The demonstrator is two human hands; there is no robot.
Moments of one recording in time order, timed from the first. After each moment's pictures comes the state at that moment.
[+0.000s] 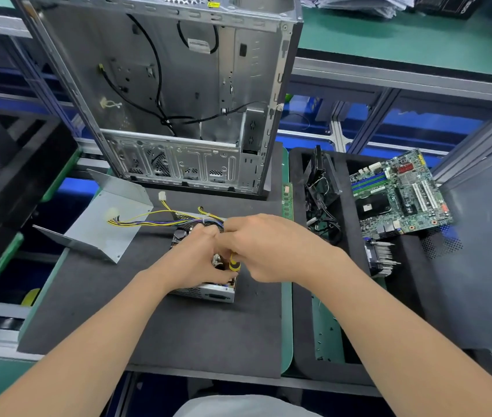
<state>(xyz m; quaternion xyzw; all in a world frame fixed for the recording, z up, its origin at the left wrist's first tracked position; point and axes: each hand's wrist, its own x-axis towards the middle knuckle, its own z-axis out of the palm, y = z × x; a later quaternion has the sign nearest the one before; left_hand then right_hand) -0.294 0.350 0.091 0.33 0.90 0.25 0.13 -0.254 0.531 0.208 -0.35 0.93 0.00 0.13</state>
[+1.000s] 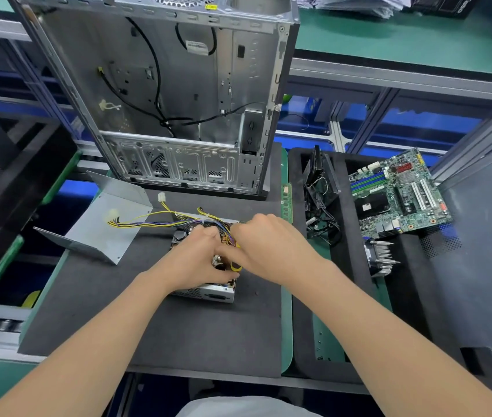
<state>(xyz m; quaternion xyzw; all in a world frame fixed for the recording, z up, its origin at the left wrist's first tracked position) -0.293 0.351 0.092 0.33 0.90 0.24 0.15 -0.248 0.524 0.186 -0.20 0.98 -0.02 0.05</state>
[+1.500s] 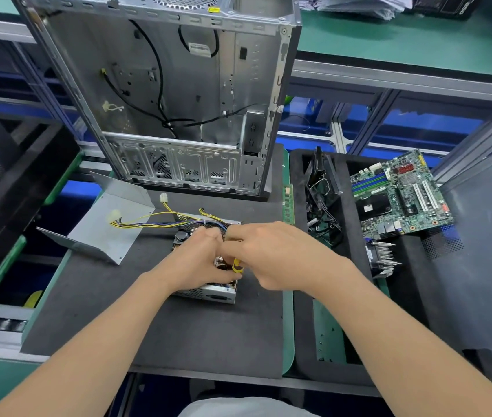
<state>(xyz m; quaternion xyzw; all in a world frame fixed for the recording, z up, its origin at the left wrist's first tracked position) -0.295 0.349 0.084 0.33 0.90 0.24 0.15 -0.242 0.542 0.195 -0.36 0.93 -0.01 0.08</state>
